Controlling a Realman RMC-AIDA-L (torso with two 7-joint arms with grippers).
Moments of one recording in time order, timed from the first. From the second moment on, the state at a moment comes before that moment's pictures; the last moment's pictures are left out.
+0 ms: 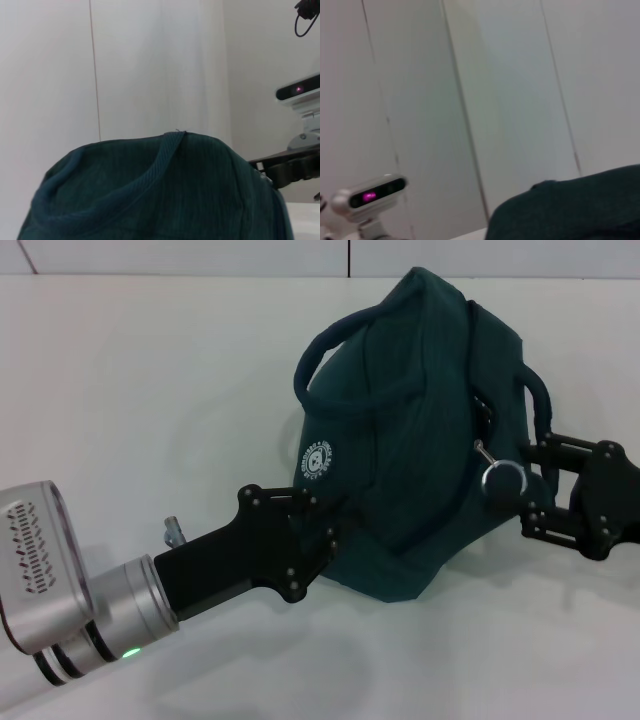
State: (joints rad) left arm -0.47 -2.11 1.14 0.01 1.24 1.59 -0.39; right arm 0.36 1.94 -1.32 -0.49 -1.18 -1.61 1.06
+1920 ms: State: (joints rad) left arm -0.47 -2.11 1.14 0.00 1.24 1.59 -0.39; right arm 0.36 1.96 -1.18 -0.50 -1.41 -1.75 1.13
